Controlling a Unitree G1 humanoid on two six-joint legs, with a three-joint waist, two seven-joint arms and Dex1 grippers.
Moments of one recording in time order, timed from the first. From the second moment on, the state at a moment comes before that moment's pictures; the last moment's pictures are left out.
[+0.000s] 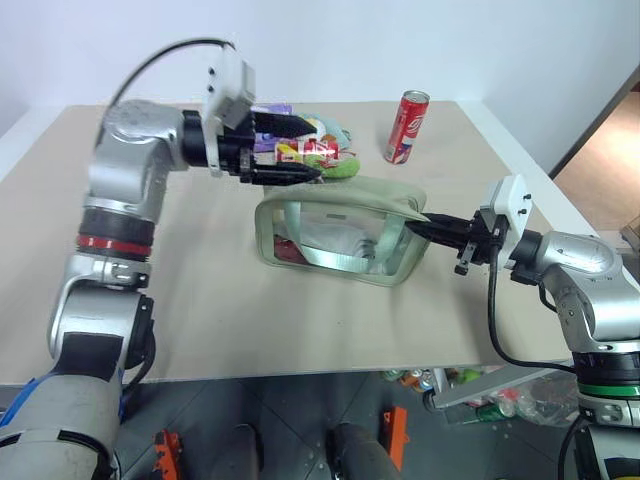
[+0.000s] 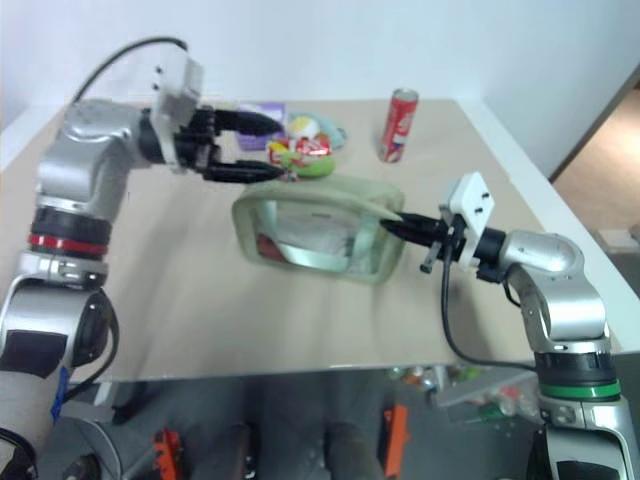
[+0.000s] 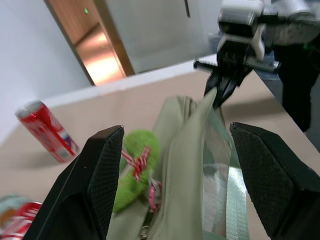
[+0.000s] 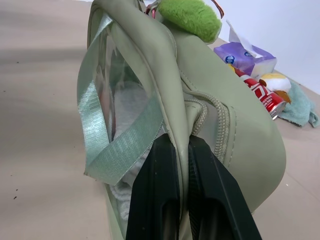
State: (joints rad) left arm -1.15 0.55 -0.01 0.36 -0.37 0.33 -1.37; right arm -0.48 -0.75 -0.12 -0.05 0.43 0.30 1.03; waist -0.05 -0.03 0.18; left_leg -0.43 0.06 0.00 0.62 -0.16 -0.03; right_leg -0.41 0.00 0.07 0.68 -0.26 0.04
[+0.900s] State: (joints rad) left arm -0.53 0.50 0.15 -0.07 -0.46 0.44 -0.85; right arm -0.48 -0.74 -0.11 -0.03 0.42 0.27 1.05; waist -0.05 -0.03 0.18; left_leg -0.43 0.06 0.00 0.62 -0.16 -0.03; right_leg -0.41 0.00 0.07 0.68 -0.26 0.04
